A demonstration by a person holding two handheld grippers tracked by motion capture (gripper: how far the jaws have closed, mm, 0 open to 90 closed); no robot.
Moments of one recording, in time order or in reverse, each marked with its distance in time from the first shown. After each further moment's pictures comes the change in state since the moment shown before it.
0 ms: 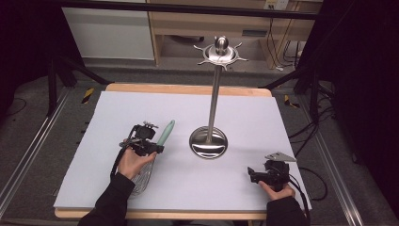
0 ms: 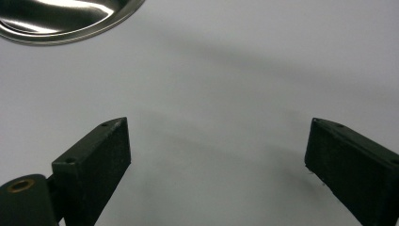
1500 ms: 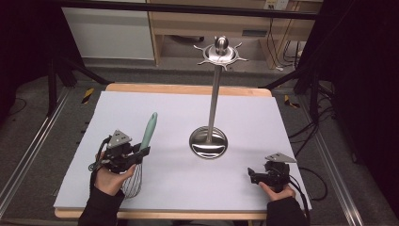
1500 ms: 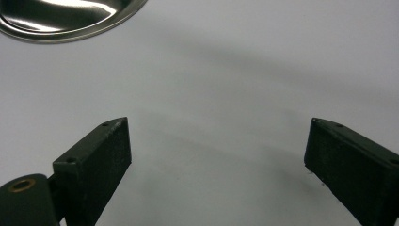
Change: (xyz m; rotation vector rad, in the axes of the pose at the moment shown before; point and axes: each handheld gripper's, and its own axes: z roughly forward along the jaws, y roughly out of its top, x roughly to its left) left arm -0.002 -0.056 -0.075 -0.378 -0.010 0.074; right arm 0.001 -0.001 -0.003 -0.009 -0.004 -0.013
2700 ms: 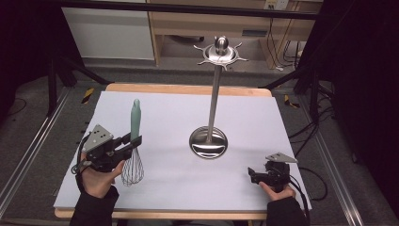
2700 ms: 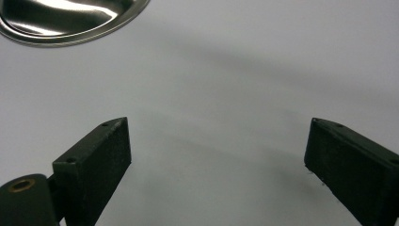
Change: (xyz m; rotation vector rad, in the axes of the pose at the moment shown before) left arm -0.003 0.021 -0.047 -0.239 -0.005 0.023; right arm -0.001 0.000 -0.001 -0.006 0.006 0.001
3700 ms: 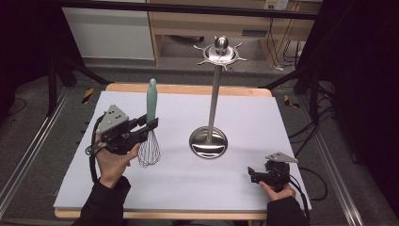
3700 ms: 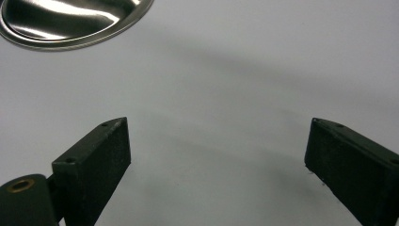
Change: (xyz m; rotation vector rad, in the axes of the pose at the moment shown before) left arm -0.028 0.057 0.025 -0.082 -0.070 0.062; right arm 0.000 0.001 -0.001 -0.010 0.005 0.000
